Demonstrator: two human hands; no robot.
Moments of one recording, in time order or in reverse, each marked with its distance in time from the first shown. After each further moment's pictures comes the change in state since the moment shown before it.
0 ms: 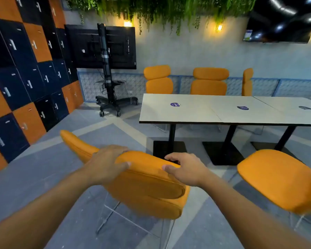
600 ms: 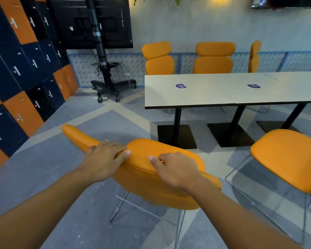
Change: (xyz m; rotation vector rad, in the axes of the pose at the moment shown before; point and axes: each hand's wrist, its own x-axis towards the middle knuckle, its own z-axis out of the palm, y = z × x) left_hand 0.054 -0.131 0.016 0.157 -0.070 -0.019; right_hand 0.071 -0.071 0.094 -0.170 -0.025 0.084
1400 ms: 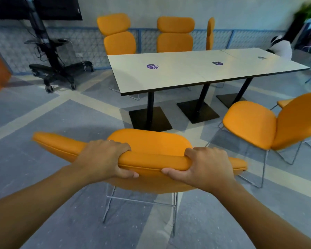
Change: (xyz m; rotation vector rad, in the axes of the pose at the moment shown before) left_hand 0.066 -0.076 -0.013 0.242 -0.059 0.566; right_hand 0.010 -0.034 0.030 -0.532 0.323 0.139
